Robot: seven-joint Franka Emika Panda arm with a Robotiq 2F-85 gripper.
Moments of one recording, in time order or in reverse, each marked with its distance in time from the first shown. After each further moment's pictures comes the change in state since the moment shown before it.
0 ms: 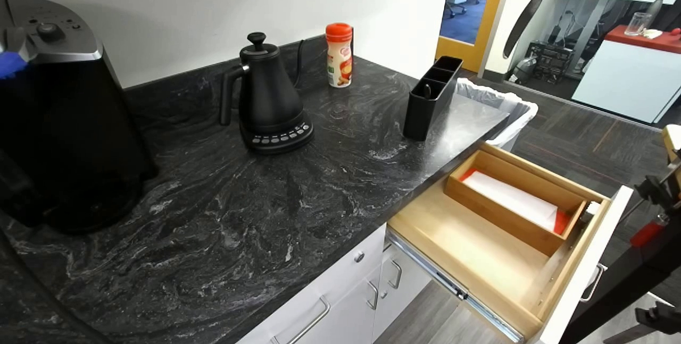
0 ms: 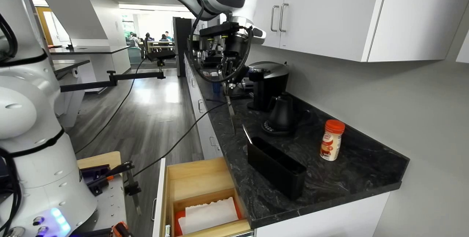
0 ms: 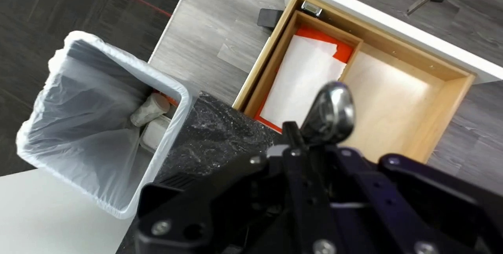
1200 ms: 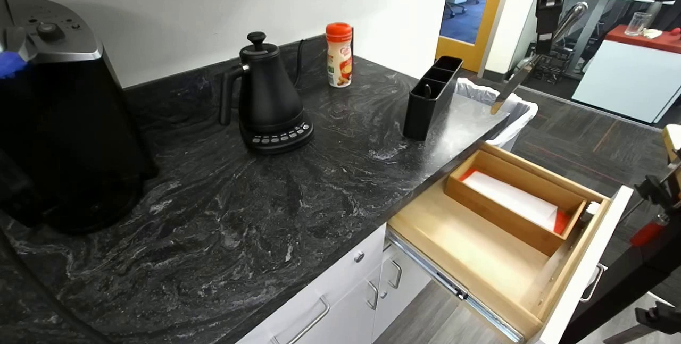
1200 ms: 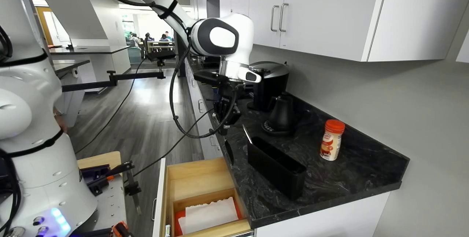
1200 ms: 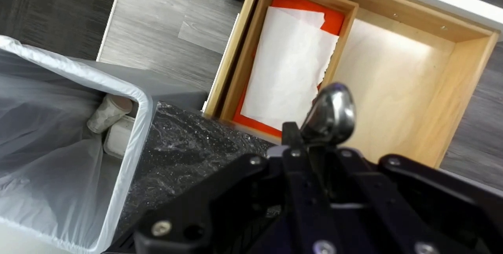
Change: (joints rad) arm -0.052 -0.006 -0.060 -0.335 0.097 0.430 0.019
